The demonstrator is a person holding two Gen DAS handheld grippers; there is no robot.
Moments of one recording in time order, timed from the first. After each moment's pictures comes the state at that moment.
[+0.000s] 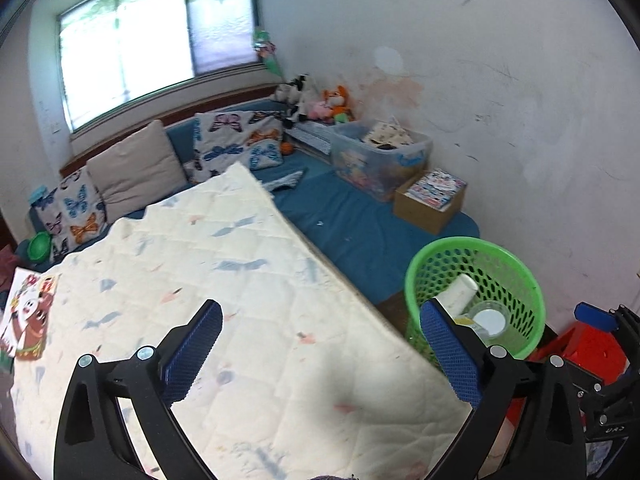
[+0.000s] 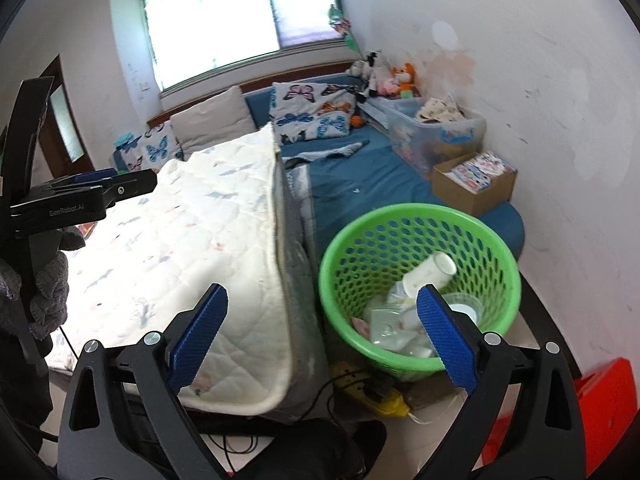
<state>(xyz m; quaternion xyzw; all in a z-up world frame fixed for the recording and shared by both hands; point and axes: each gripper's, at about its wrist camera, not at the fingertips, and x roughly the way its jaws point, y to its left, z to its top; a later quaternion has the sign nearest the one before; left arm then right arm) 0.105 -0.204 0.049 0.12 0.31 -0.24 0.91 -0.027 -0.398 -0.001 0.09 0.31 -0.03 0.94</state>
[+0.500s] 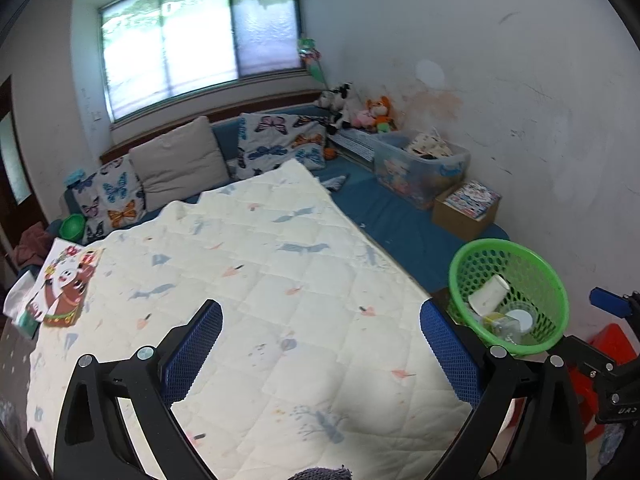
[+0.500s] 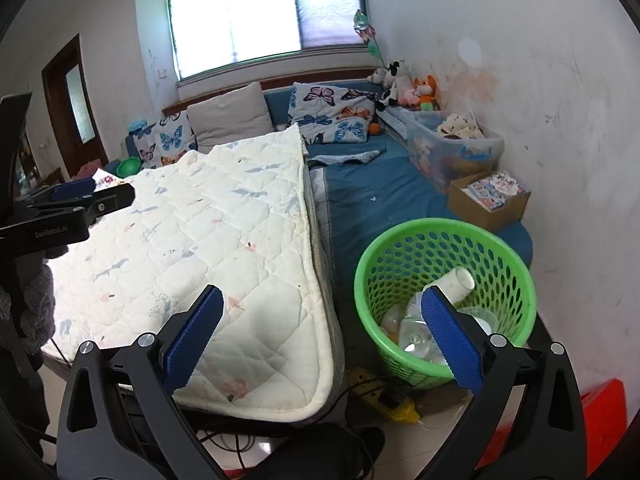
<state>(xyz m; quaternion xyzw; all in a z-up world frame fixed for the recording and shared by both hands) 0.081 -0.139 0.051 0.10 0.29 -0.17 0.93 -0.022 -0.357 0.010 0.05 0.31 -0.02 0.95</state>
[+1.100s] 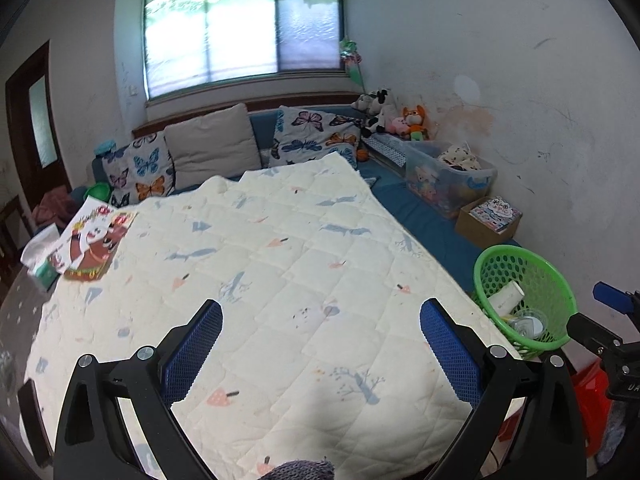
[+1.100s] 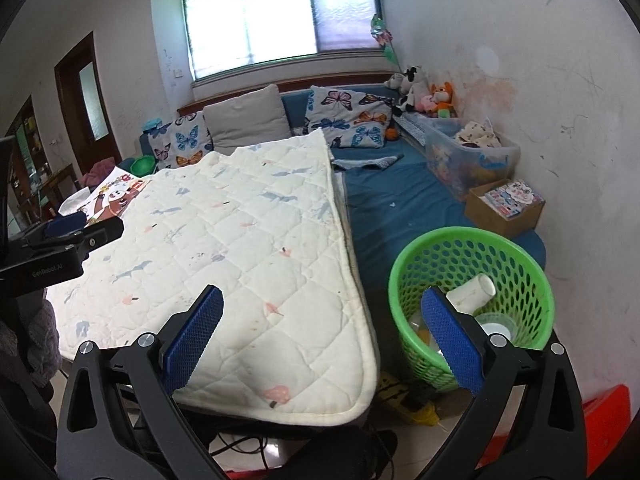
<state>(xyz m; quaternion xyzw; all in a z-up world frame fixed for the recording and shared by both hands) 0.054 -0.080 0.041 0.05 0.30 -0.12 0.94 -0.021 -0.326 0.017 0.05 0.30 0.01 0.95</state>
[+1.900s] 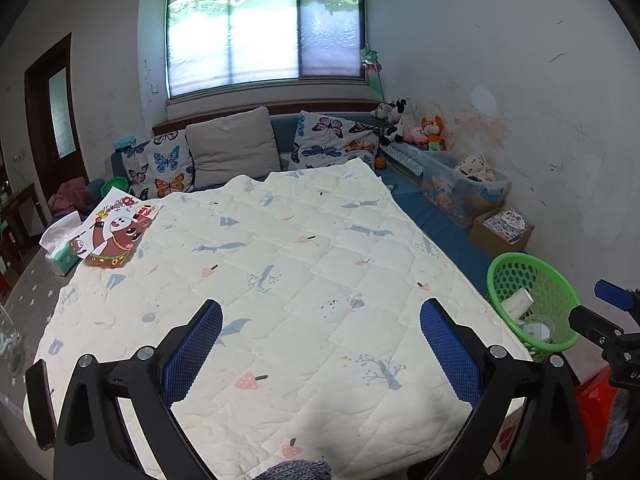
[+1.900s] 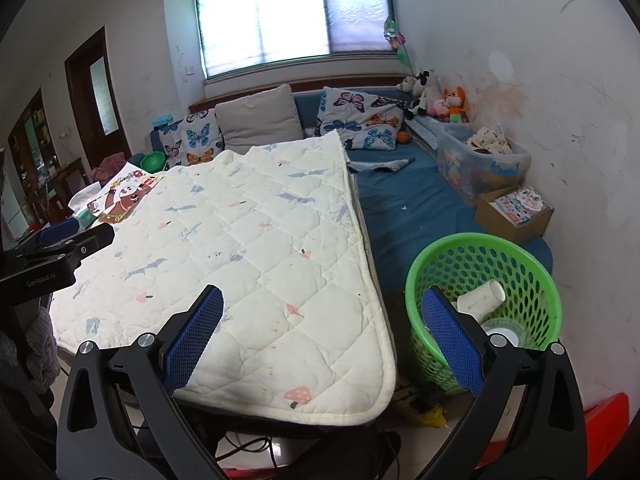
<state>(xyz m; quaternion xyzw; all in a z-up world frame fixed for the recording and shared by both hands) 0.033 -0.052 0.047 0.04 0.29 -0.10 0.95 -0.021 -0.311 0.024 0.05 0.30 0.03 0.95</state>
